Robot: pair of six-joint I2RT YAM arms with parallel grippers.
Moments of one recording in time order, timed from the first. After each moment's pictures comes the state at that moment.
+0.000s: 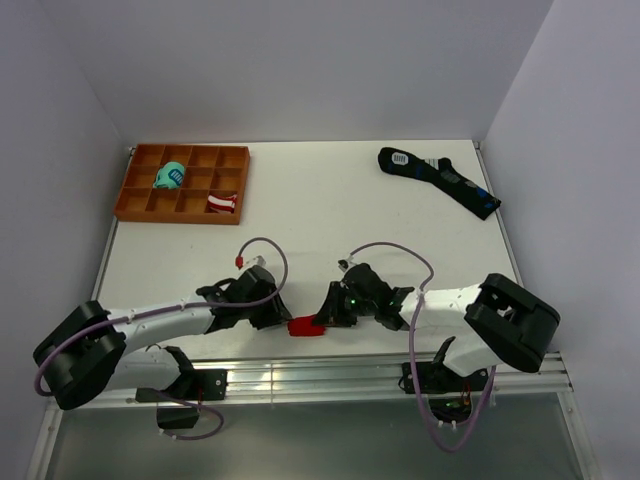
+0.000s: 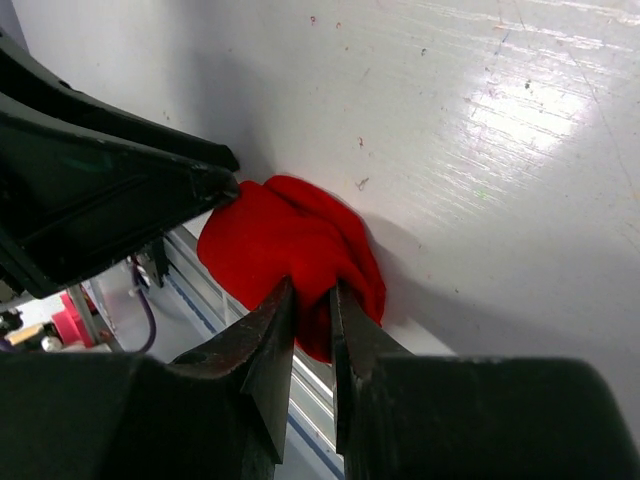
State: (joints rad) left arm -0.88 1.25 0.47 -0.18 -0.02 -1.14; right arm 0.89 1.40 0.40 0.27 -0.26 1.02
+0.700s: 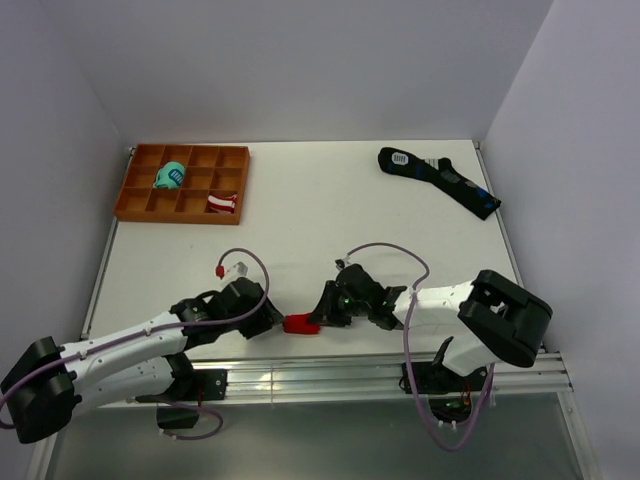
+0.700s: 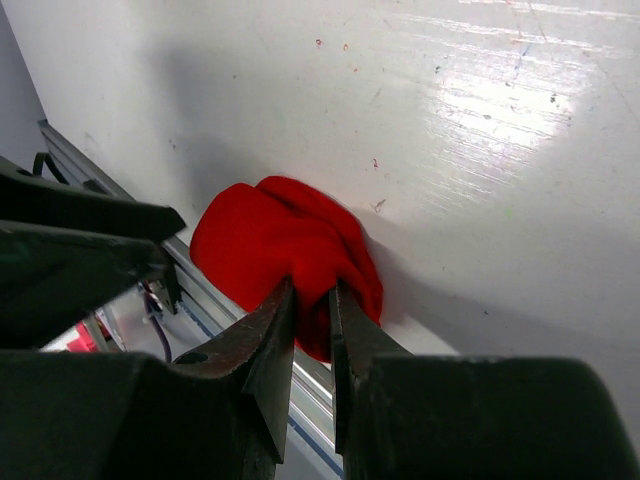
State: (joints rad) left arm -0.92 0.92 0.41 -0.36 -0.12 -1.29; right arm 0.94 1.45 0.45 0.24 -0.18 1.11
